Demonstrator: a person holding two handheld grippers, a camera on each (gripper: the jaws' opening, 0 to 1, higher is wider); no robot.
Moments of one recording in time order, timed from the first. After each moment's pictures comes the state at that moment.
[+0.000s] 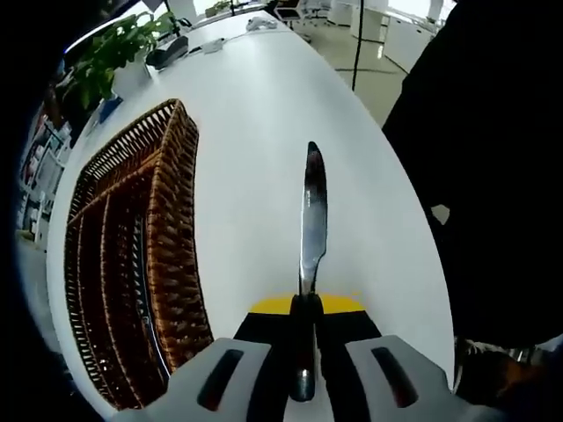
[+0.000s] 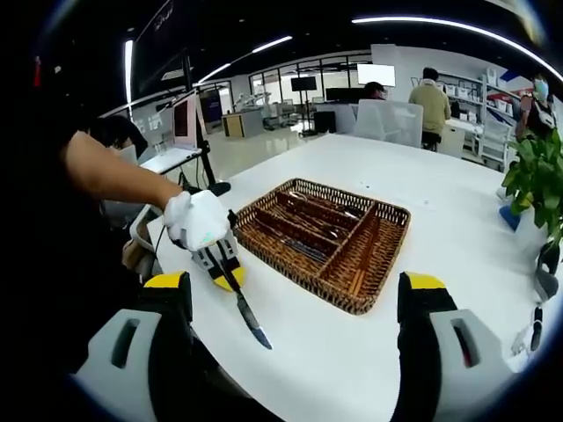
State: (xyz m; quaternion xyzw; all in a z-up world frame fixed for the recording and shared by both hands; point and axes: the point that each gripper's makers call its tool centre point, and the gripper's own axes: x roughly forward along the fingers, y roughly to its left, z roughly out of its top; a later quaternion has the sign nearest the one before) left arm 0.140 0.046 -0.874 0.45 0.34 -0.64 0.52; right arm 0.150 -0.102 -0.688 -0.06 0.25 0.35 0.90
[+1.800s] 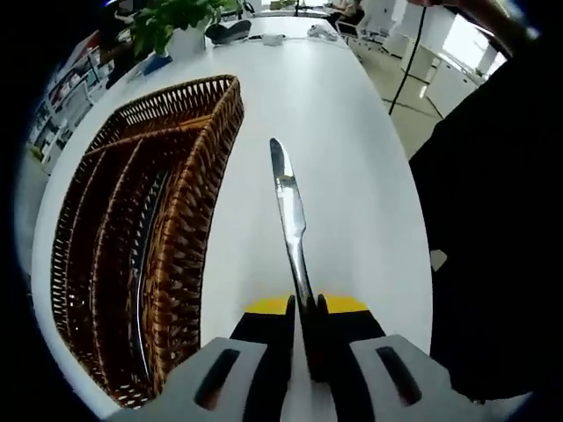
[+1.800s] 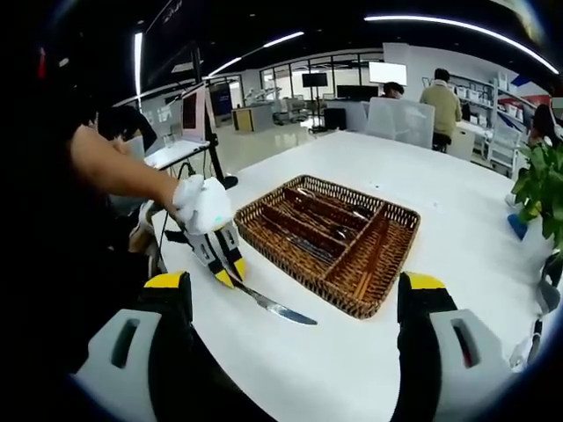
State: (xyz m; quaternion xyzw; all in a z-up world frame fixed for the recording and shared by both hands) left arm 0.143 0.051 -0.867 0.35 0.41 -0.59 0.59; right arm 0.153 -0.096 -0.692 -0.07 0.26 0.36 0.89
